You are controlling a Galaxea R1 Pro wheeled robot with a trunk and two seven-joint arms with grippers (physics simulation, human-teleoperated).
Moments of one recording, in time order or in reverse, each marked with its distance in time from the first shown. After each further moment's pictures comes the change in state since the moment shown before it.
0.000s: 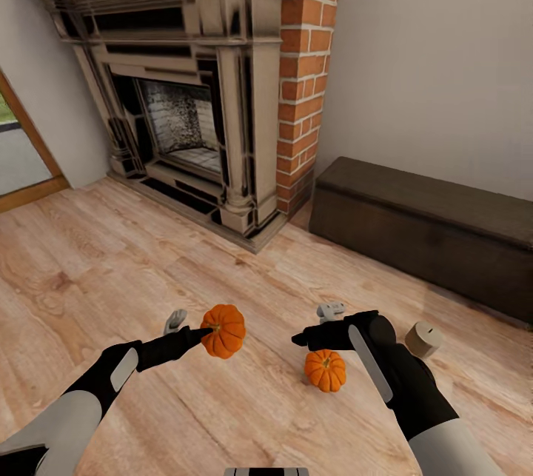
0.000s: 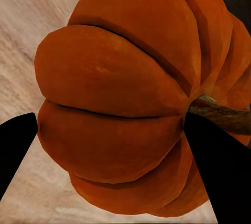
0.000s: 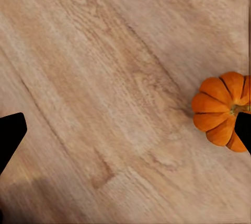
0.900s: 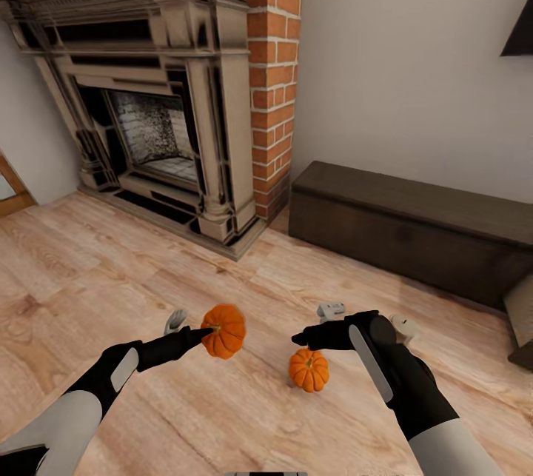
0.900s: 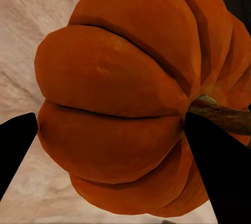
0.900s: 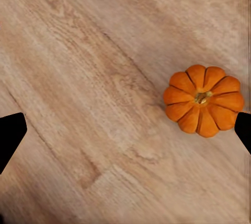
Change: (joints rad) left arm 0.000 -0.002 0.000 0.000 0.000 0.000 0.000; right arm 0.000 0.000 -0.003 -0.001 -0.001 0.000 0.002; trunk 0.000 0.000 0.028
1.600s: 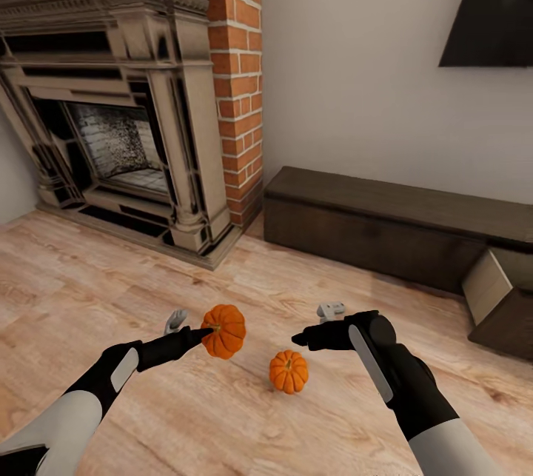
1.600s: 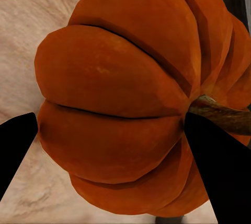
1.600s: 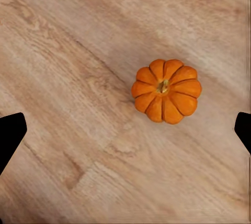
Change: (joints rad) left arm 0.000 0.000 0.000 0.000 0.000 0.000 0.000; right arm 0.000 0.000 0.001 0.000 0.000 0.000 -0.001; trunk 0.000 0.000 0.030
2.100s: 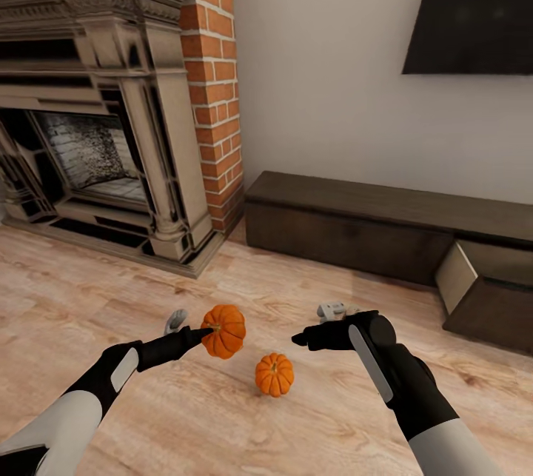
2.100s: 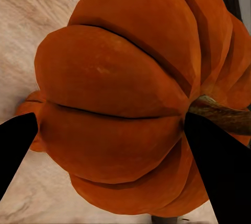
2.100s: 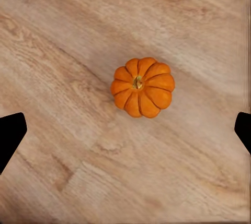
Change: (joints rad) left arm 0.000 0.000 0.000 0.000 0.000 0.000 0.000; right arm 0.000 0.000 0.000 0.000 0.000 0.000 -0.001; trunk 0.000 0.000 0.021
